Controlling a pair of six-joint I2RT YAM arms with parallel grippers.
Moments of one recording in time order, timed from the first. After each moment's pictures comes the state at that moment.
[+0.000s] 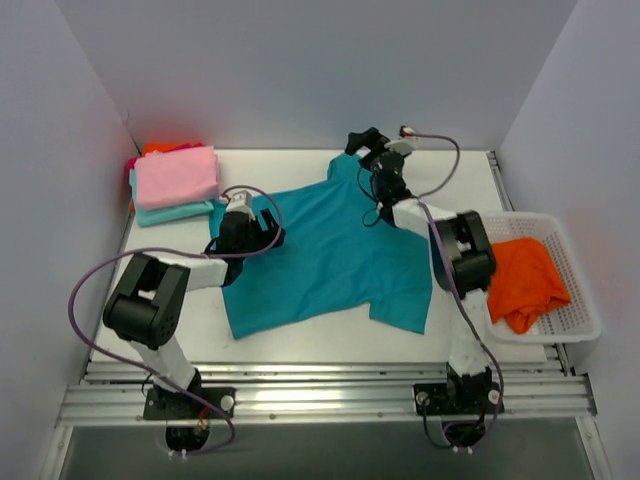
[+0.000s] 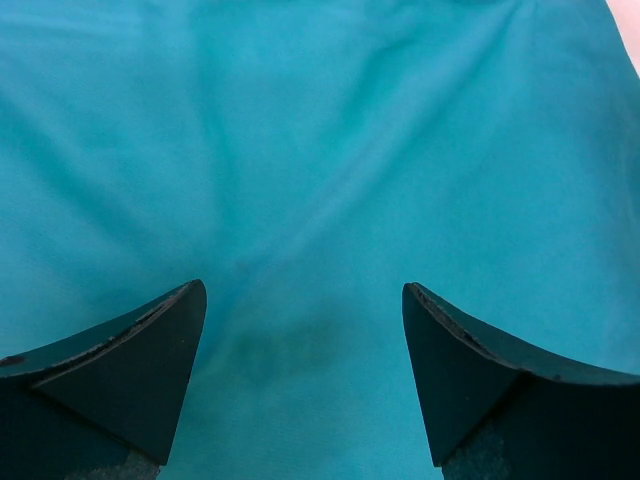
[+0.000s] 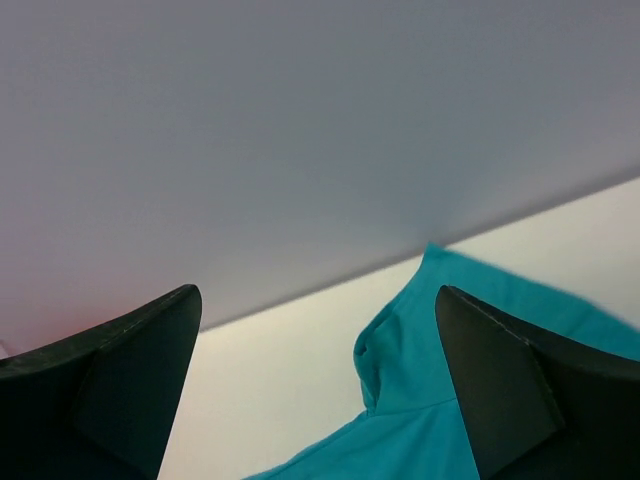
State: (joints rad) left arm -0.37 1.73 0.77 0.49 -0.02 -0.57; right arm 0.33 2.23 1.50 0.78 0.23 0.67
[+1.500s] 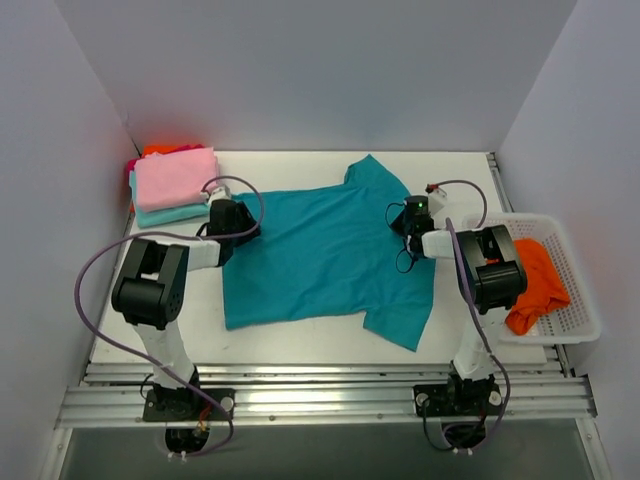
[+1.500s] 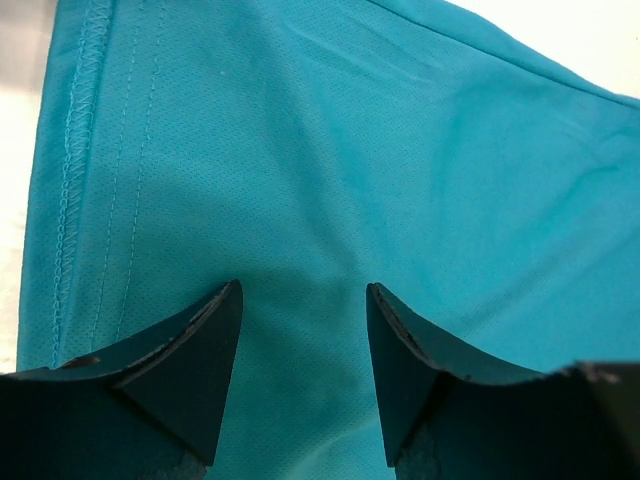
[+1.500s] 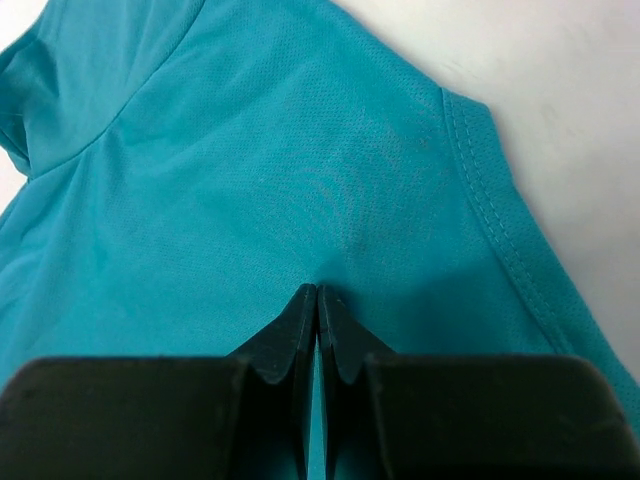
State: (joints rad) left arm -0.23 1.87 0.93 0.33 -0.09 -0.63; right arm 0.19 1.99 0.98 0.41 0.21 0.72
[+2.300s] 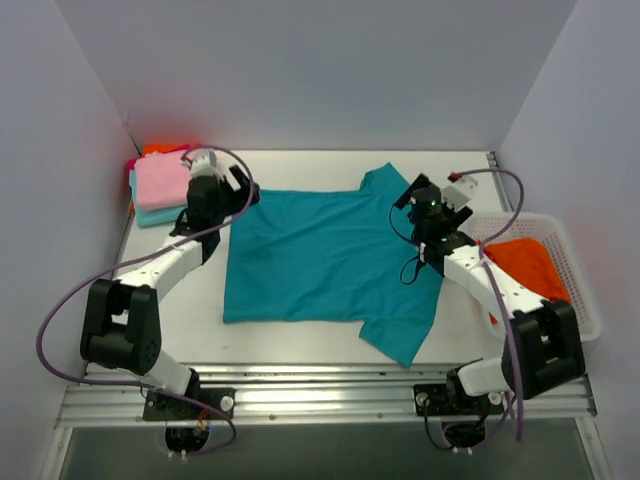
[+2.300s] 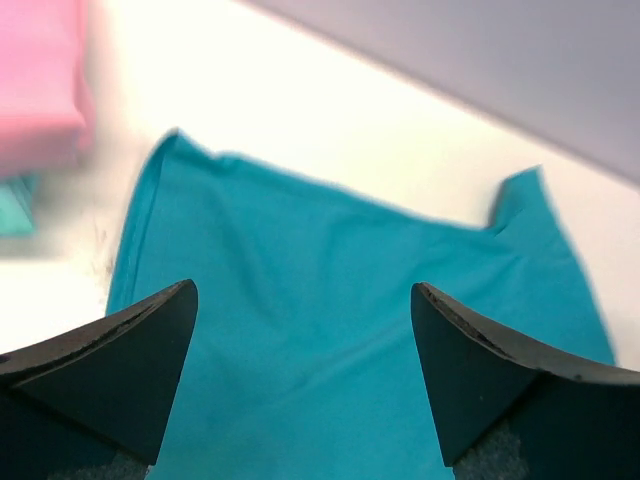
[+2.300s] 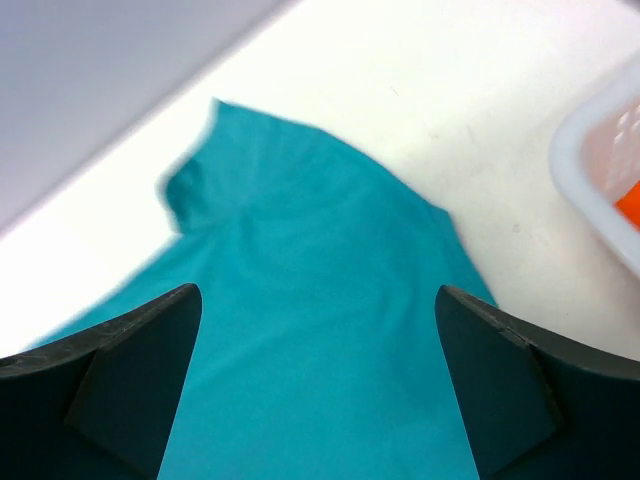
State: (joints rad) left arm -0.23 1.62 1.00 0.28 -0.06 -0.56; right arm 0.30 1.47 0.89 0.04 0.60 0.70
